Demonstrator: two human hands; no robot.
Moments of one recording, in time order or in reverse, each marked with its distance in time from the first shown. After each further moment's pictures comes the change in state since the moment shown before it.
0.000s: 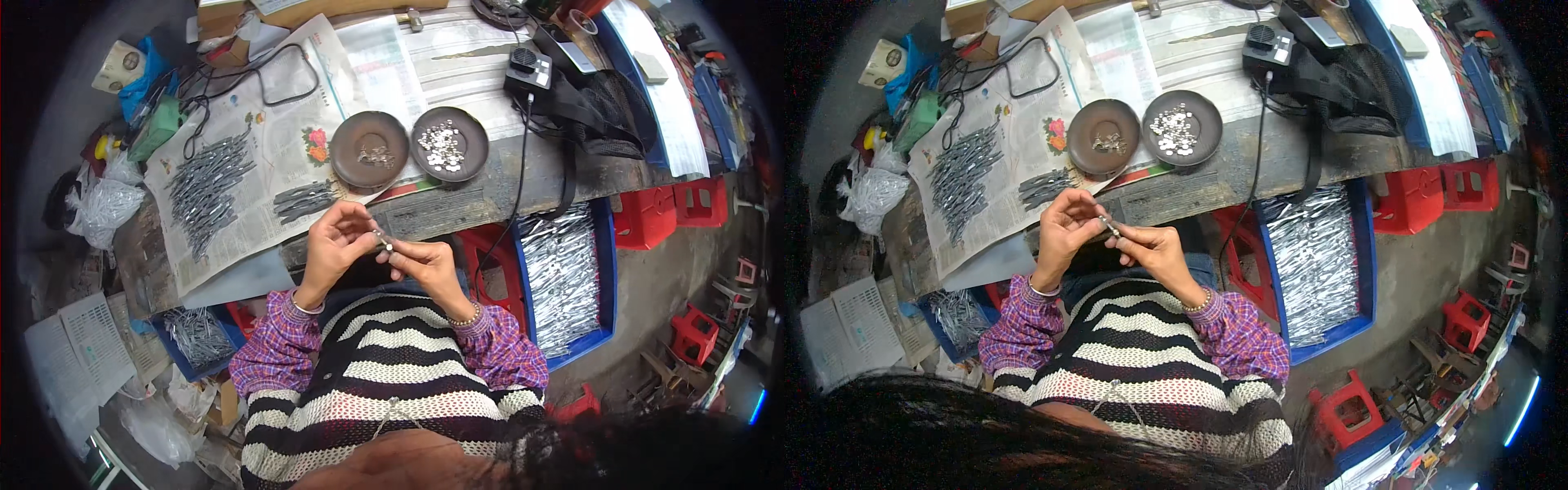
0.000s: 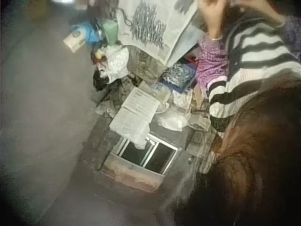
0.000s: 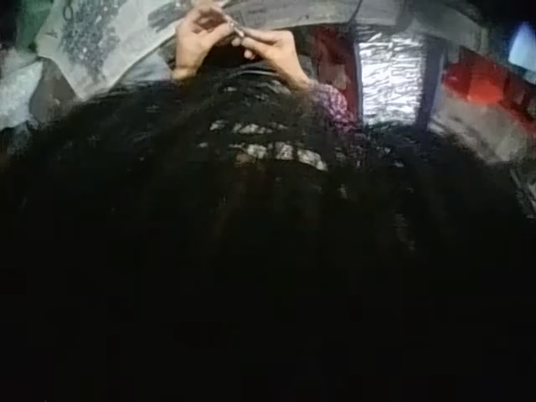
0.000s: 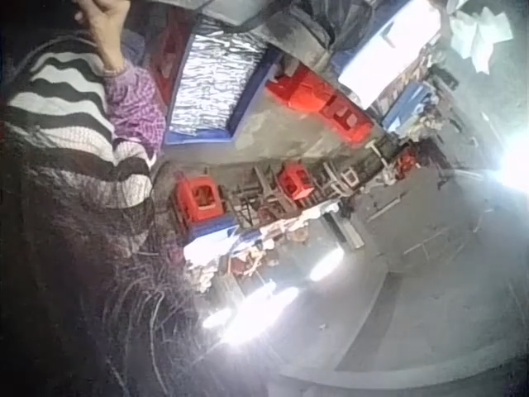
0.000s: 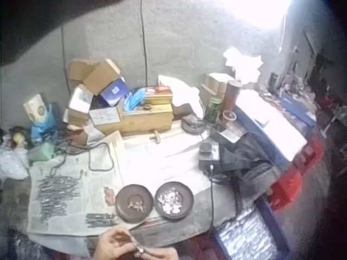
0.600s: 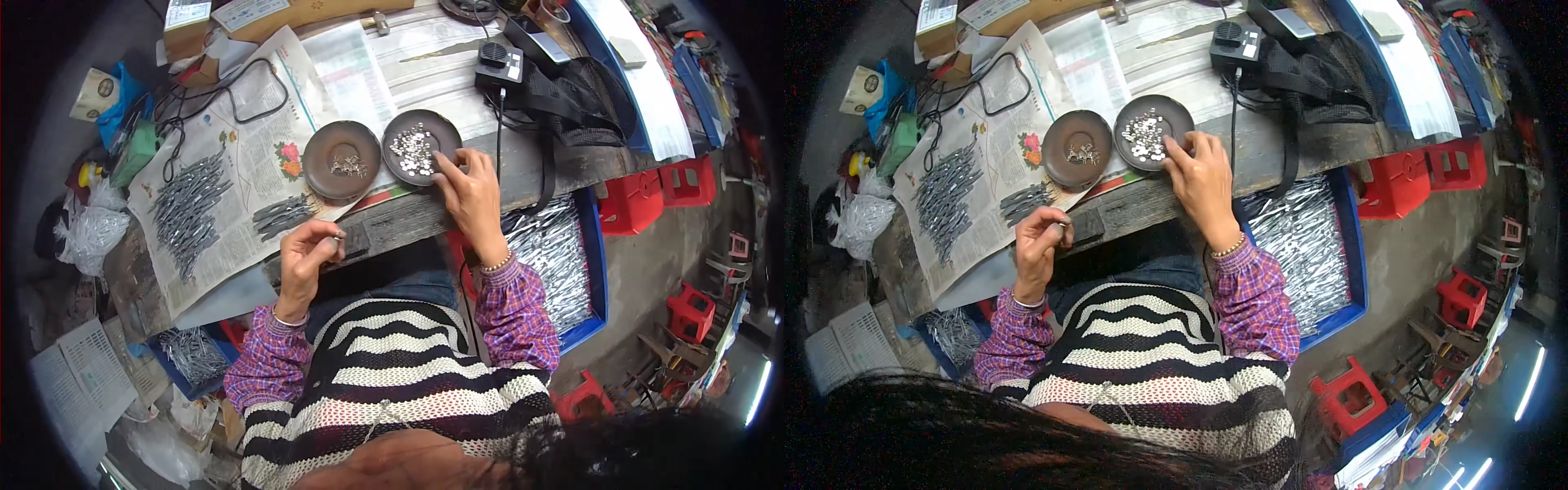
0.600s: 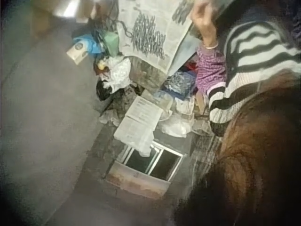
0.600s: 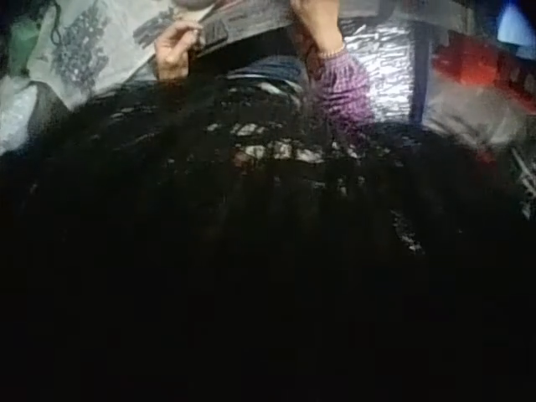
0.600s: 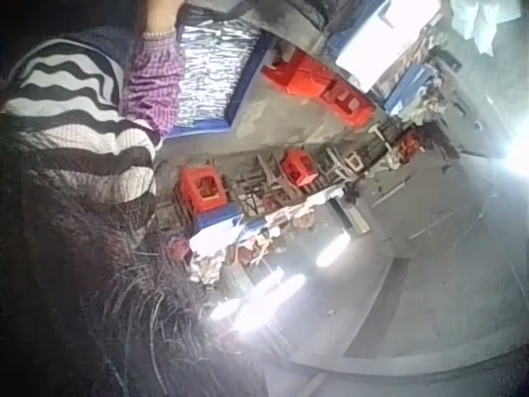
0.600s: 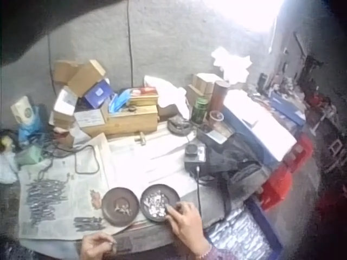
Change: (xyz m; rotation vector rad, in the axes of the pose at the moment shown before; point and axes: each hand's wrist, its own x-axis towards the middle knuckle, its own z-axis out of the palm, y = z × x) left_hand 0.000 0.009 -0.009 -0.099 -0.043 0.021; right_hand 0.053 -0.068 -0.085 -1.416 0.483 -0.707
